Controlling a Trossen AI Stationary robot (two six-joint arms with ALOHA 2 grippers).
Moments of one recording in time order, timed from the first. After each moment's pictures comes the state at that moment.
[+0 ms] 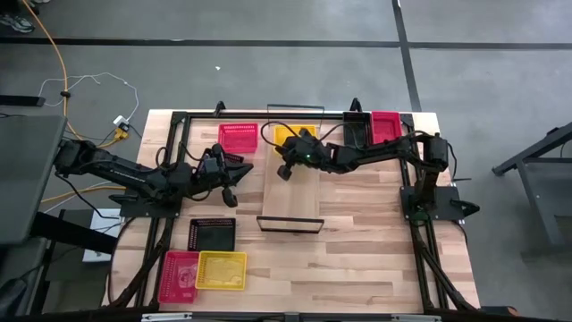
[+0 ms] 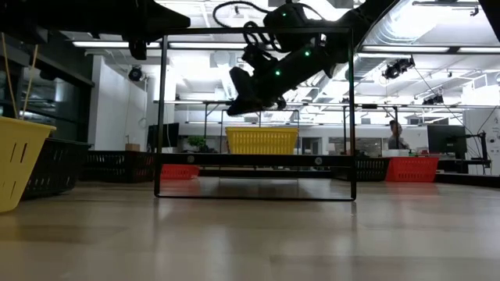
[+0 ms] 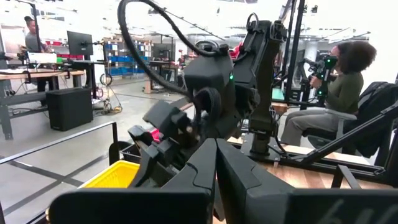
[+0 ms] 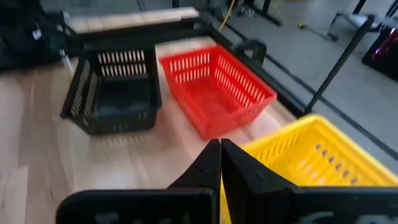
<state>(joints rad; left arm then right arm) -0.02 0.98 0.32 0.78 -0.46 0.00 -0.18 1.86 1.12 0.33 0.27 0.04</state>
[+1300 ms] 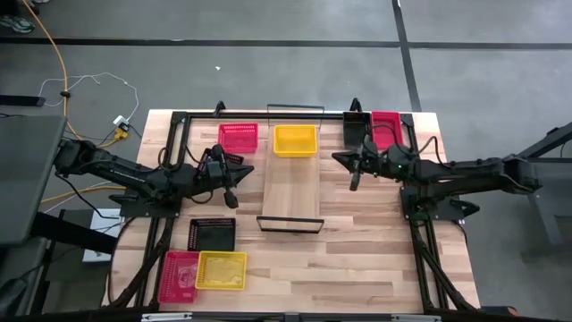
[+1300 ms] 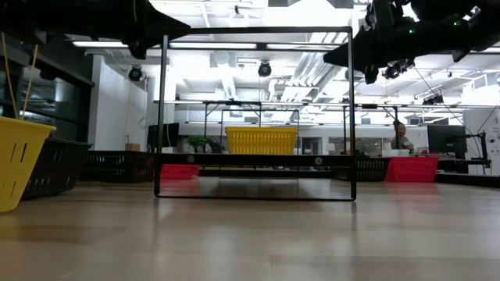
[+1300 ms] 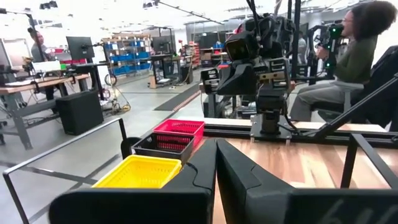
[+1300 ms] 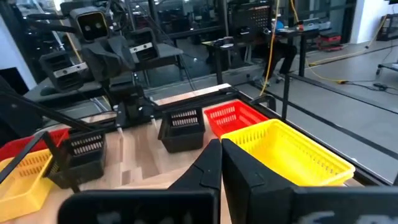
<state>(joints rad) -0.02 0.98 0.32 0.72 -0.46 0.11 -0.18 0.90 0.36 0.49 0.10 0.13</state>
